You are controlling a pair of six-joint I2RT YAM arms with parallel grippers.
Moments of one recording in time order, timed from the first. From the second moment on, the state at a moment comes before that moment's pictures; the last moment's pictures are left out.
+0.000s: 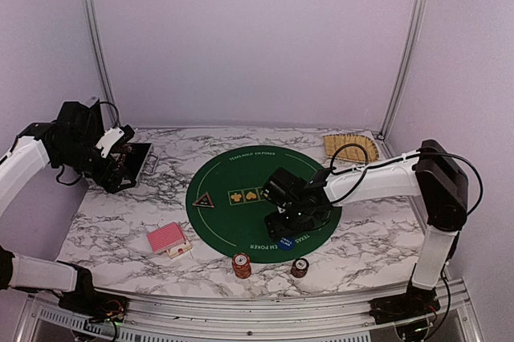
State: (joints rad) left arm -0.09 1.16 1.10 -0.96 0.33 0.52; right arm 0.95 1.86 1.18 -0.55 0.14 0.56
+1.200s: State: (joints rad) left arm -0.09 1.16 1.10 -0.96 0.33 0.52; right arm 0.92 1.81 1.10 -0.51 0.09 0.64
